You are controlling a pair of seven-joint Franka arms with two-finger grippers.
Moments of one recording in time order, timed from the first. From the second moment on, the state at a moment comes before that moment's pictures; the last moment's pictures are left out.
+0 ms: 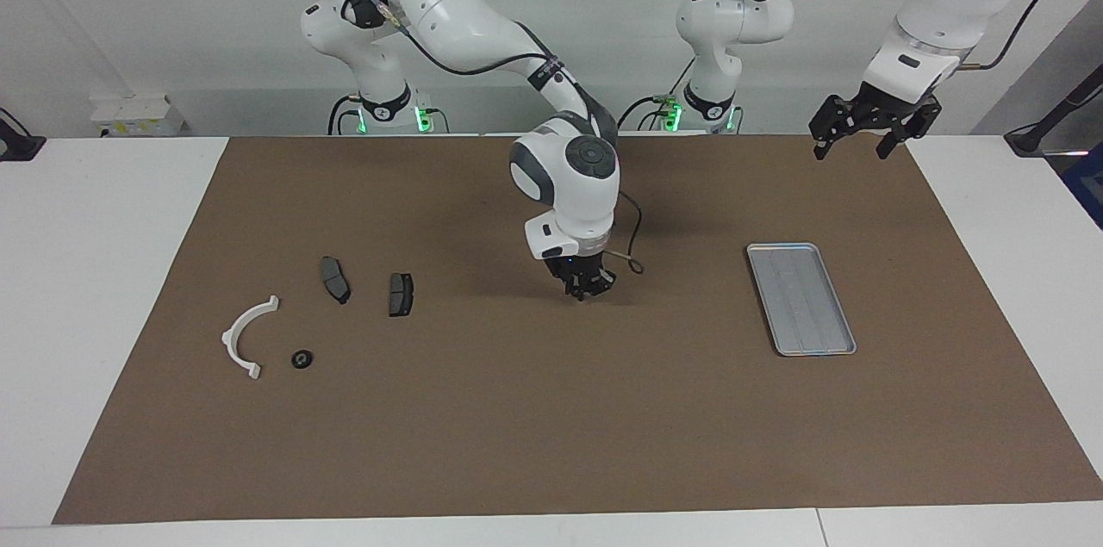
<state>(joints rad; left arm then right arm) -0.06 -0.07 -0.01 -1.66 0.02 1.57 0.01 0.60 0.65 0.05 -1.44 -0.08 2.15 1.24</state>
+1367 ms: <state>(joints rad) -0.08 -0.11 -0.01 -1.77 0.02 1.62 0.02 0.59 0.65 0.04 -1.46 -0.08 2.08 1.24</state>
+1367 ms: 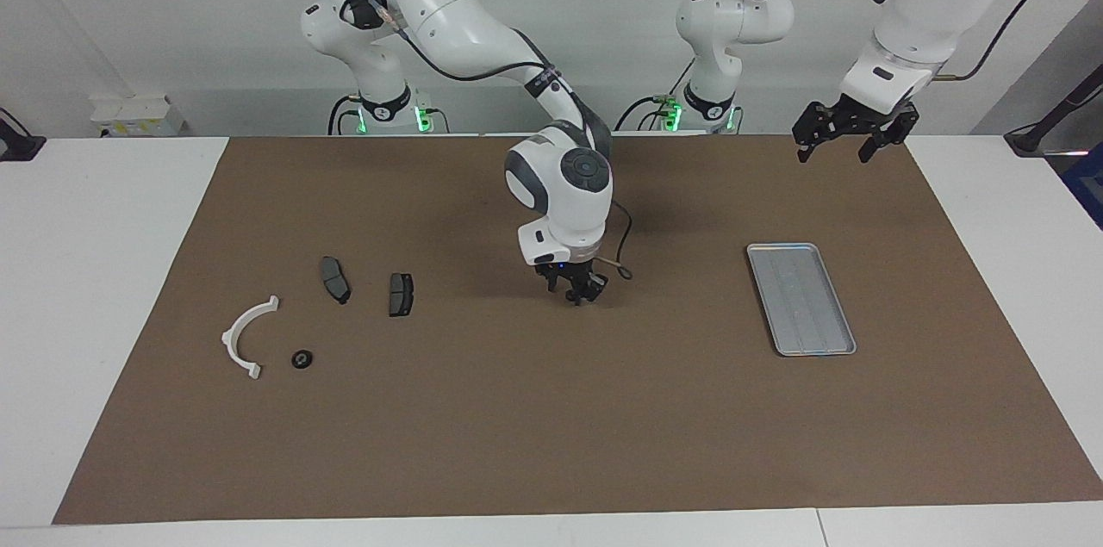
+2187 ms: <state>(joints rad) -0.20 -0.09 -0.02 -1.85 0.04 1.79 -0.12 0.36 0.45 0.03 -1.39 -0.09 1.87 0.90</state>
